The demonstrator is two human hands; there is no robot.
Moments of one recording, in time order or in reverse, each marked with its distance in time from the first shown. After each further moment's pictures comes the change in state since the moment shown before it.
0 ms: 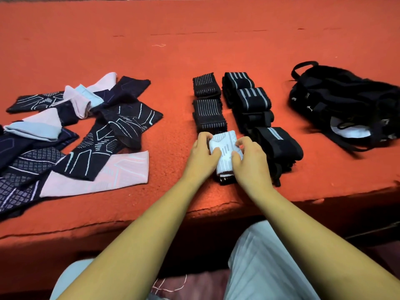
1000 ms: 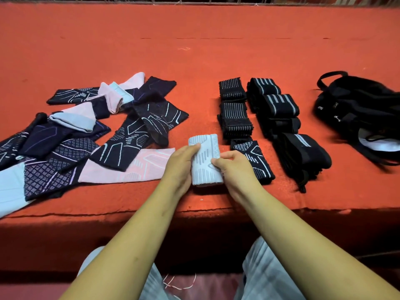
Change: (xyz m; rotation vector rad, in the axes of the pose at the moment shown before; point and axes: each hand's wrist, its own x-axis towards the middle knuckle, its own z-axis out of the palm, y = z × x) left_hand -0.037 -0.014 -0.087 -0.934 0.170 -0.452; right_hand -0.024 -0.087 0.046 0.905 -0.309 0.536
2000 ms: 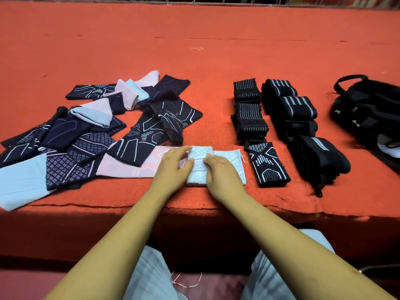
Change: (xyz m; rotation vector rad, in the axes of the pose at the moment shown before) left_hand 0.005 0.005 -0.088 1.106 -0.025 0.519; right_hand 0.006 0.036 0.034 -1.140 -0.177 -0.655
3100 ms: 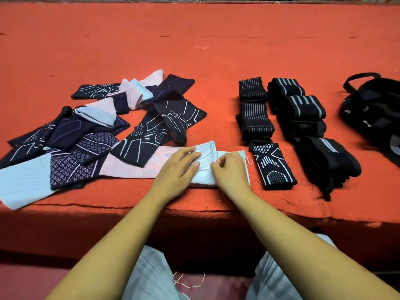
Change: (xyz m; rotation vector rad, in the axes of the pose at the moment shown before) left_hand -0.004 -0.011 -0.002 0.149 -0.085 0.178; right_hand 0.014 0.000 -0.005 0.327 0.103 0.366
